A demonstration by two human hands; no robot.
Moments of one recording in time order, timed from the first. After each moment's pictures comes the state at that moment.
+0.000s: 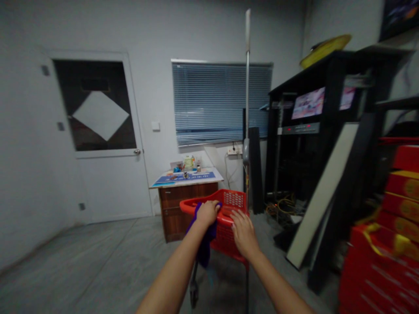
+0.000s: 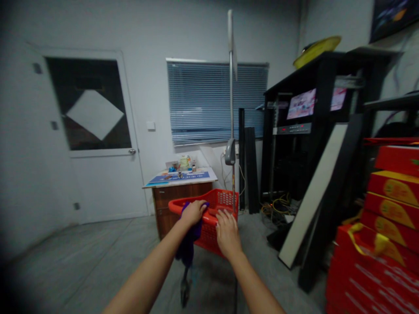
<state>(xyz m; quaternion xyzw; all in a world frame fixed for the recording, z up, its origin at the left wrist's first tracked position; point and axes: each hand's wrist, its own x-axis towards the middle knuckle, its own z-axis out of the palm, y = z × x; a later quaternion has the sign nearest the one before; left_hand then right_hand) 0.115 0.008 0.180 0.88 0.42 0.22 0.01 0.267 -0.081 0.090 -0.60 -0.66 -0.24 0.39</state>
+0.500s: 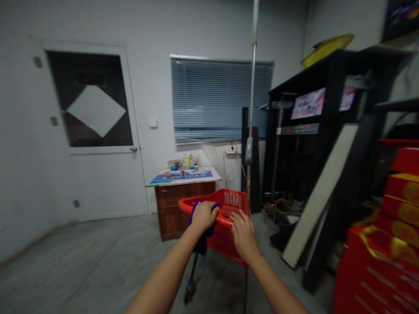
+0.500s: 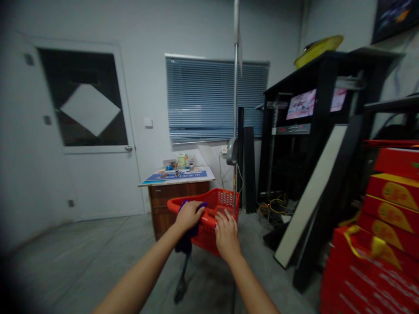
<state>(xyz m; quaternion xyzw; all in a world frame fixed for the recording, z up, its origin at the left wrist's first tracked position) 0.113 0.006 0.170 0.88 0.41 0.24 0.01 0.279 -0.086 0.085 -0.59 -0.65 -0.23 0.43</state>
